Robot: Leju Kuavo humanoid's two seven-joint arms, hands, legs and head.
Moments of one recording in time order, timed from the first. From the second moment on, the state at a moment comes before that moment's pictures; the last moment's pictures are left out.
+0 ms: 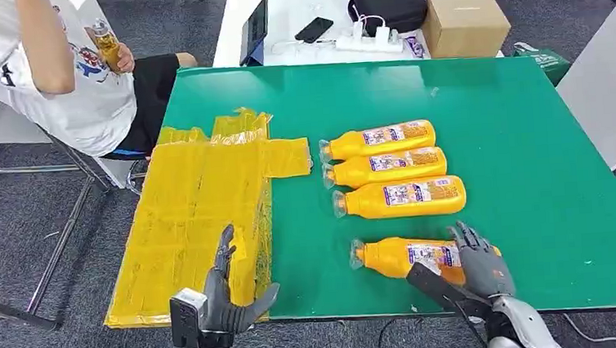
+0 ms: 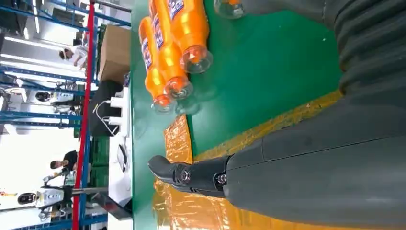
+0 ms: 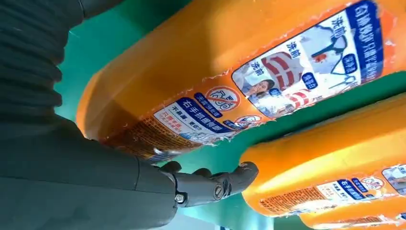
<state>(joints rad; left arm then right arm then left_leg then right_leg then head) 0.05 -0.27 -0.22 -1.23 -0.13 0.11 -0.60 0.13 -0.27 0.16 -1.55 0.88 -0.05 0.11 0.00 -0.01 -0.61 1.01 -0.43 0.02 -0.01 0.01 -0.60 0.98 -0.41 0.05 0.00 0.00</state>
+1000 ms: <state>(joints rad) 0.01 -0.28 -0.22 -1.15 -0.08 0.05 -0.61 0.09 -0.42 0.18 -1.49 0.73 0.14 0.19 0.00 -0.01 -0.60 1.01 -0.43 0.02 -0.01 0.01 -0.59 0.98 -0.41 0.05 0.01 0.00</state>
